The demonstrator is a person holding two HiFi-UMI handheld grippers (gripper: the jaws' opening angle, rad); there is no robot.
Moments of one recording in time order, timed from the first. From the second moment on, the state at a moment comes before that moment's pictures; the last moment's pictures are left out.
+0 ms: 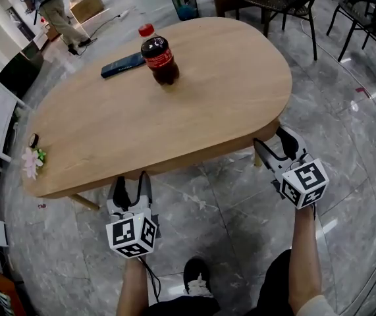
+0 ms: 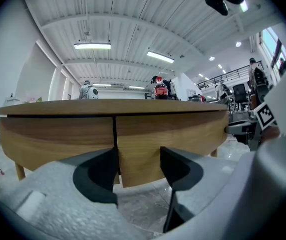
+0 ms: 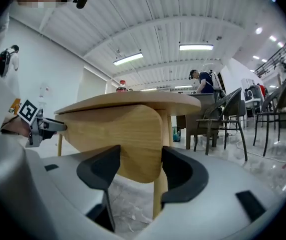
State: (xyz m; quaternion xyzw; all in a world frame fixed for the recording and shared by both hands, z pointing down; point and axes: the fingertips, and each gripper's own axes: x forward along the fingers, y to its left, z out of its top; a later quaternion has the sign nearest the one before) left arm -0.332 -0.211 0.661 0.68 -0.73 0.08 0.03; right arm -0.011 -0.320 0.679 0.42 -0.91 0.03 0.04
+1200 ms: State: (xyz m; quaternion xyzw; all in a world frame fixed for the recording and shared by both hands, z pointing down) left arm -0.324 -0.184 0.662 0.72 -0.69 0.09 0.03; right arm 0.000 -0.289 0.681 0.40 -0.91 0.03 0.06
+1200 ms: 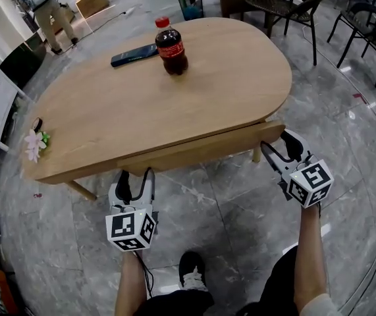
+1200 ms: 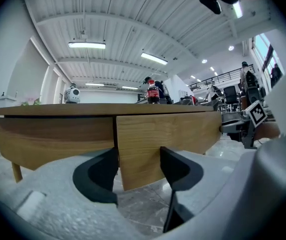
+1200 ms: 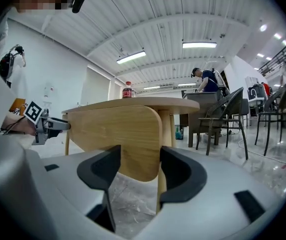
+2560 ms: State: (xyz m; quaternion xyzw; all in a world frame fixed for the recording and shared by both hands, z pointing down) left arm -0.320 -0.193 0.661 0.81 -0.58 0.09 0.01; right arm -0.013 -0.294 0.674 0.37 -0.93 0.01 0.03
